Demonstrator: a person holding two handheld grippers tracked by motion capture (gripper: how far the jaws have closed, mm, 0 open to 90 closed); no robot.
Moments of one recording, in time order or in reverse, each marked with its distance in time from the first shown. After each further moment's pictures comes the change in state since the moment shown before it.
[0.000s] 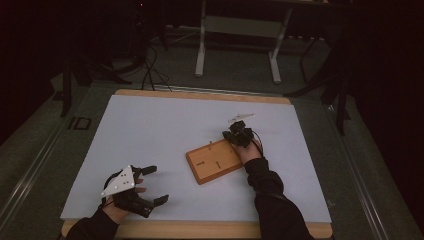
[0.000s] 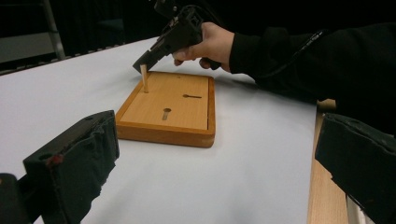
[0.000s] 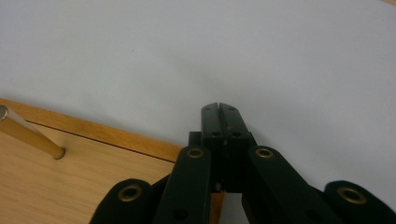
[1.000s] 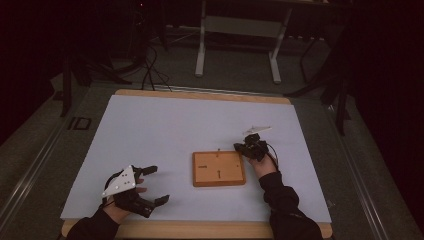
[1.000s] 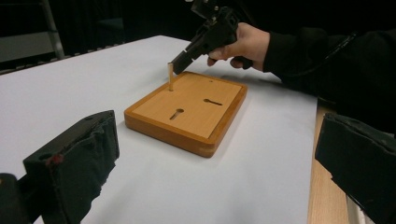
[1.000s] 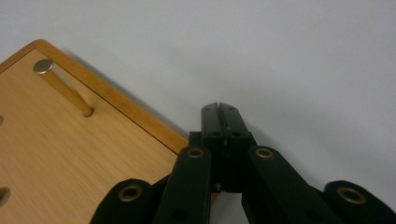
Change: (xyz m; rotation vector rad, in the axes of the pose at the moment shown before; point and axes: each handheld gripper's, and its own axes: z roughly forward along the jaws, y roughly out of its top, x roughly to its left) left arm 0.000 0.000 0.002 0.001 -0.001 0.002; right arm -0.001 -0.045 -0.046 0.004 0.042 0.047
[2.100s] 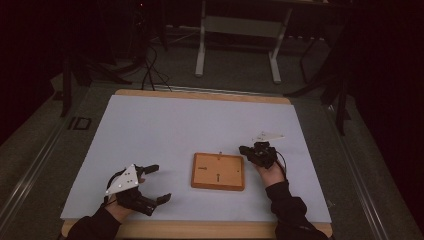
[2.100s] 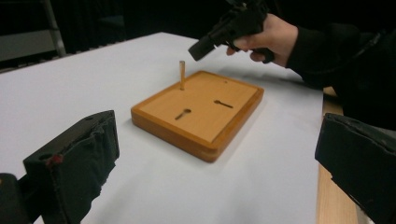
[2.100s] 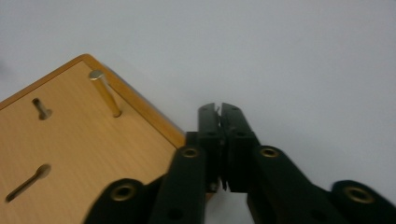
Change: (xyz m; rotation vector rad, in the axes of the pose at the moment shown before) left arm 0.003 0.001 0.006 0.007 0.003 -0.015; right arm 0.011 -0.017 -0.036 -0.117 -0.005 -0.015
